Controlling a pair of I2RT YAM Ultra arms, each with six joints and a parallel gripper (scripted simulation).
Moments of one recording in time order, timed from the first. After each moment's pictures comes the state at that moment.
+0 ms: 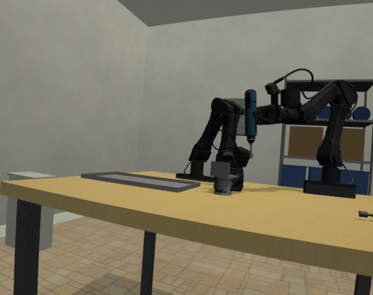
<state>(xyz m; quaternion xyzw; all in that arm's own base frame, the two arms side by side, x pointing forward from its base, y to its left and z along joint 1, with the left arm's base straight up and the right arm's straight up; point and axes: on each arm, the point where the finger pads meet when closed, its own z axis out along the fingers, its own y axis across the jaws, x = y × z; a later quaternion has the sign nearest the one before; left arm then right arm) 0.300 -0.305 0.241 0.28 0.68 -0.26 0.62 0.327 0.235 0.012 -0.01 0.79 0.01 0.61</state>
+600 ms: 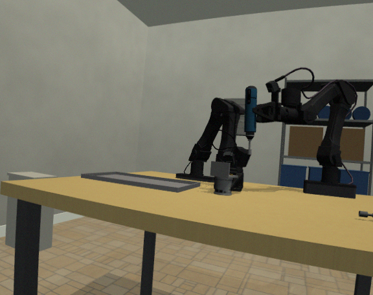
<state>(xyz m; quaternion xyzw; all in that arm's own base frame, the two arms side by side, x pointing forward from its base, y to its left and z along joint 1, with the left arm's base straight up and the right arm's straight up) 0.302 -0.306 0.253 0.28 0.67 -0.26 0.64 0.327 0.235 0.012 -0.01 0.79 0.01 0.61</state>
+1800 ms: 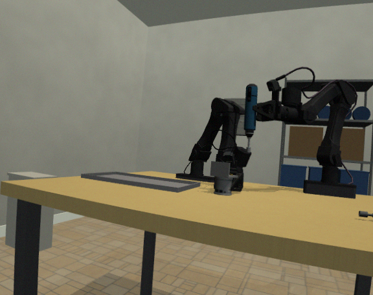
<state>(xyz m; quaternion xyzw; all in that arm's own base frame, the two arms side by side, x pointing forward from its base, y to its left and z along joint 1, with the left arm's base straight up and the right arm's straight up) 0.302 -0.306 0.261 0.28 0.66 -0.27 0.65 0.327 0.235 0.012 -0.01 0.79 0.01 0.61</state>
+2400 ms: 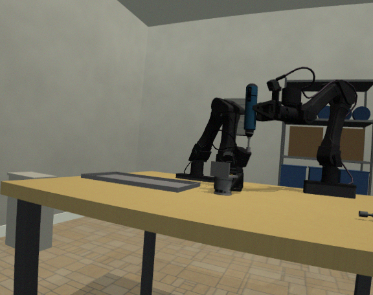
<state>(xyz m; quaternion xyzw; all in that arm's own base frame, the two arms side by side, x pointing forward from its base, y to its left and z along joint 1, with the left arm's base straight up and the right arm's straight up) 0.302 -0.306 0.261 0.27 0.66 -0.27 0.65 0.327 0.235 0.012 -0.01 0.79 0.01 0.61</state>
